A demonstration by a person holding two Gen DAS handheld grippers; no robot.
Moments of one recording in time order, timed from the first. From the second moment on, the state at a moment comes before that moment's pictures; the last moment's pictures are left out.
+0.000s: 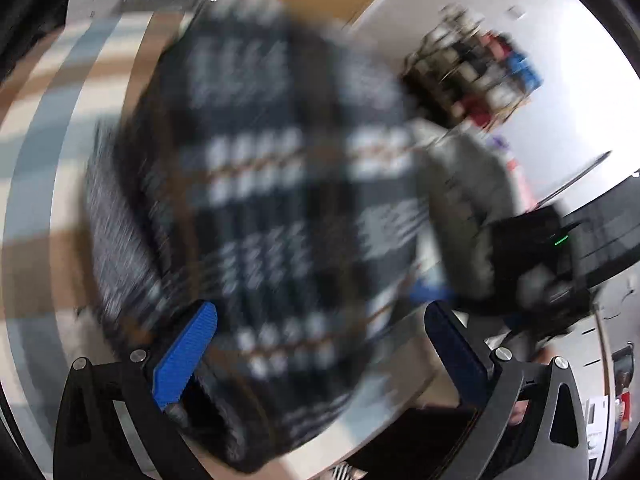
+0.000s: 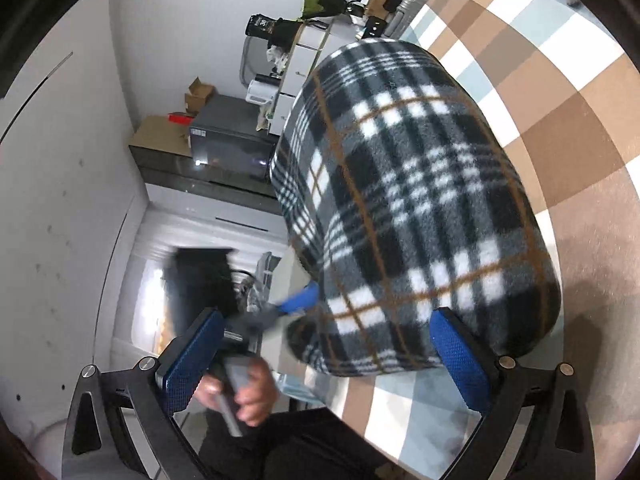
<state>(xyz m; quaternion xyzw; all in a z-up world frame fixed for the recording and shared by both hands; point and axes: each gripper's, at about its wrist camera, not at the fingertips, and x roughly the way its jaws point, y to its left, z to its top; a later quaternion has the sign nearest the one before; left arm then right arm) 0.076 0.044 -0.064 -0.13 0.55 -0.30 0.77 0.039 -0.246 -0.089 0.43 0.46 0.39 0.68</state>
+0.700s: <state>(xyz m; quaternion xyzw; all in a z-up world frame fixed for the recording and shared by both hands) 0.033 0.066 -0.076 -0.05 0.52 -0.28 0.81 0.126 -0.101 0.048 -0.06 0.48 0.21 0.85</state>
